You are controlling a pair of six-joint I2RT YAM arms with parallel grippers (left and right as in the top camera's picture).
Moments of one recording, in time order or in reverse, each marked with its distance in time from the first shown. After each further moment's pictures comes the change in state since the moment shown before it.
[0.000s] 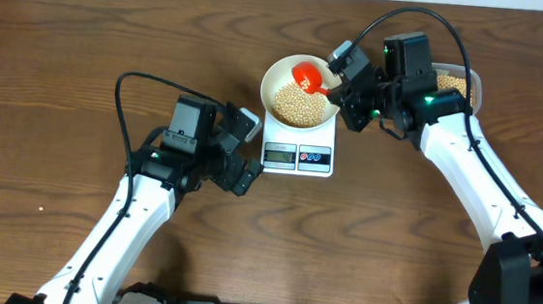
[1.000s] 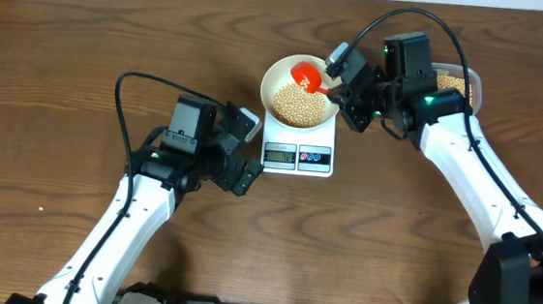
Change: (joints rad) left arm 0.000 0.000 0.000 0.000 0.000 0.000; right arm 0.000 0.000 0.000 0.000 0.008 -0.122
